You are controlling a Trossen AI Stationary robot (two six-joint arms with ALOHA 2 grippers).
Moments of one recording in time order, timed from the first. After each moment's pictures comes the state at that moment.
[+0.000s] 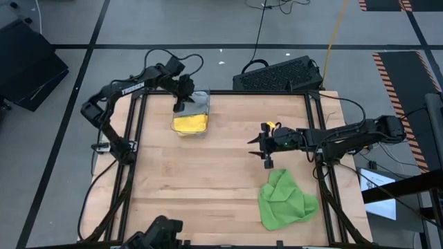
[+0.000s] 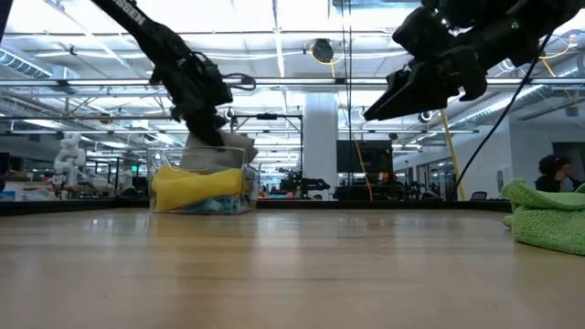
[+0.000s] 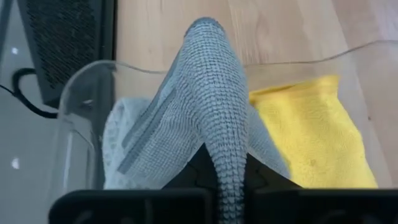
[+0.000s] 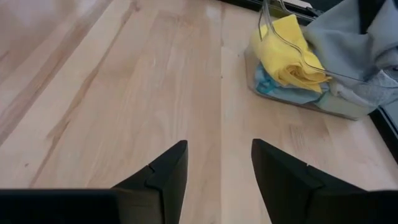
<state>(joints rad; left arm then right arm) 0.89 1.66 1.25 -0.70 0.51 0.89 -0.01 1.17 0.52 0.13 0.05 -0.23</state>
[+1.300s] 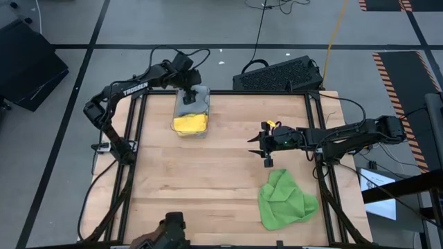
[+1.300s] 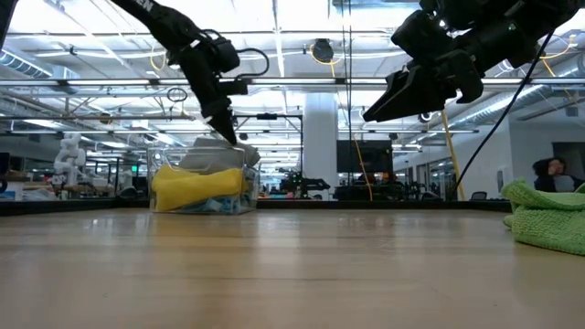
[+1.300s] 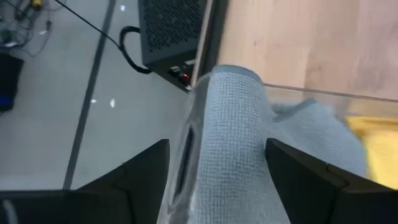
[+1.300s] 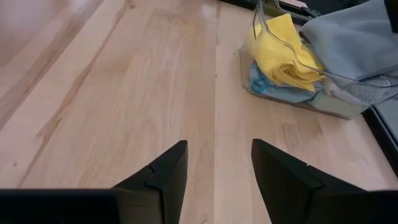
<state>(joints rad) 0.78 1.68 1.37 -0.63 0.08 0.65 -0.03 1.17 0.52 0.13 0.05 -0.25</state>
